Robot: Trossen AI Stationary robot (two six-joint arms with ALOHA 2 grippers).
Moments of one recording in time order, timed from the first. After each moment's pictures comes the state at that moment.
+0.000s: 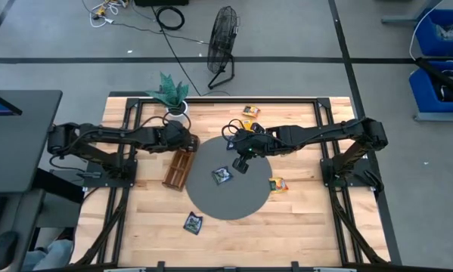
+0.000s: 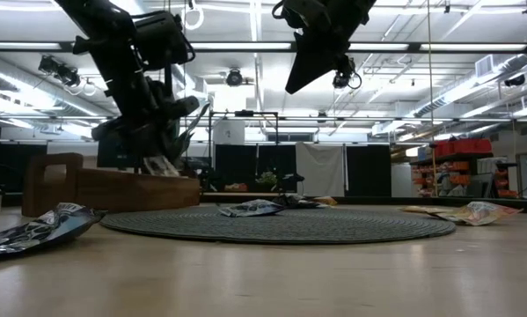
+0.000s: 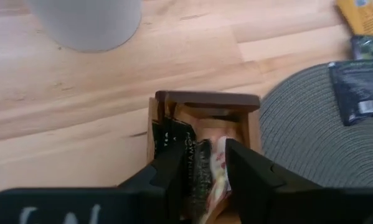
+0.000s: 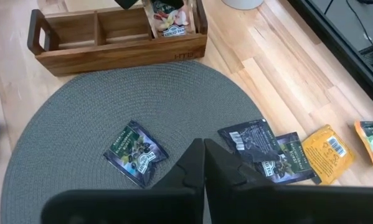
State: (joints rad) left arm 0.21 1.33 0.71 -0.43 -0.45 -1.02; right arm 0.03 1.63 1.36 -0.64 0.30 0.36
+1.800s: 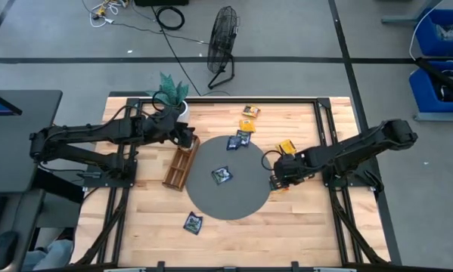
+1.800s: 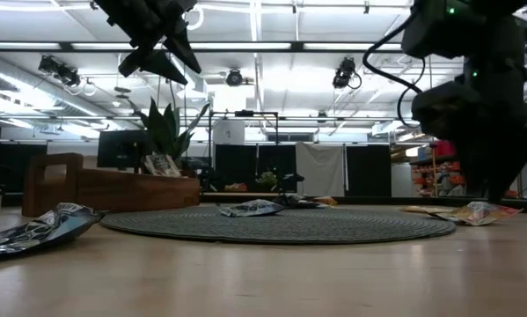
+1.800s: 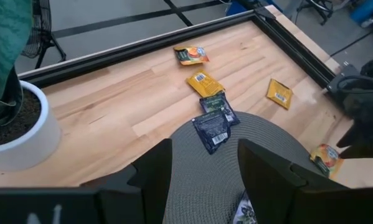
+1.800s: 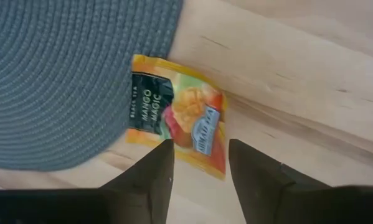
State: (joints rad) left arm 0.16 1.08 0.92 -0.48 -0.40 -0.69; right arm 0.18 1.31 0.65 -0.67 -0.07 1.41
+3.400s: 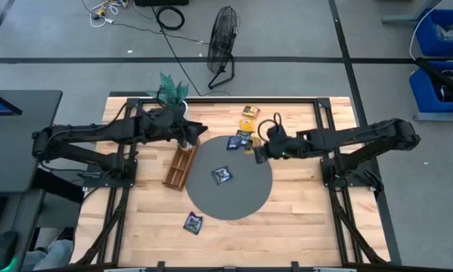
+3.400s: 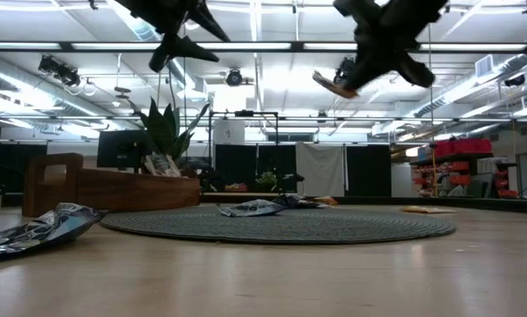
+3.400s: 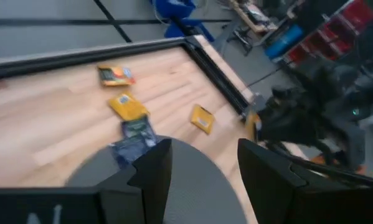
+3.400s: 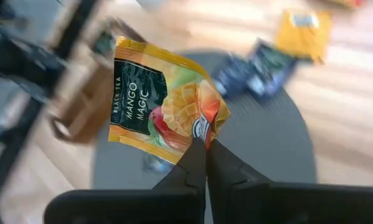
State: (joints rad) left arm 0.16 1.12 0.92 -0.19 -0.22 -0.77; right arm 0.05 1.28 1.00 -0.58 0.35 1.12
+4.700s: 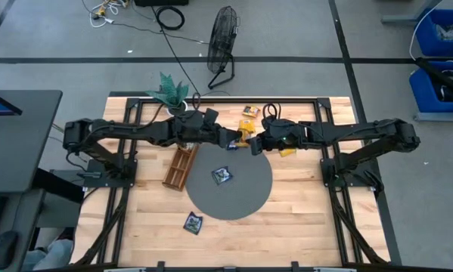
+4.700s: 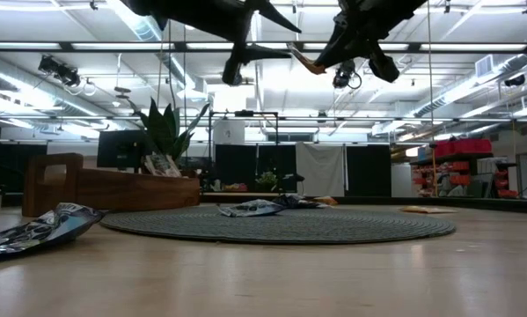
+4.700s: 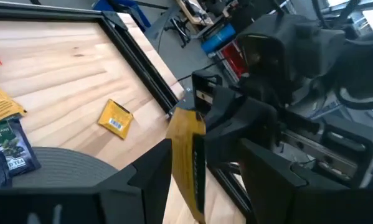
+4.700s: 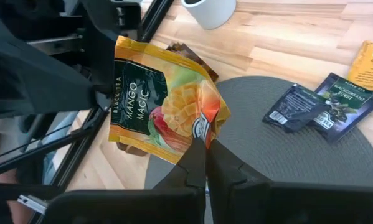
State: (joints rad) left arm 0.14 1.52 1.07 0.24 -0.03 -0.90; right arm -0.04 1.28 1.02 -0.35 0.20 0.98
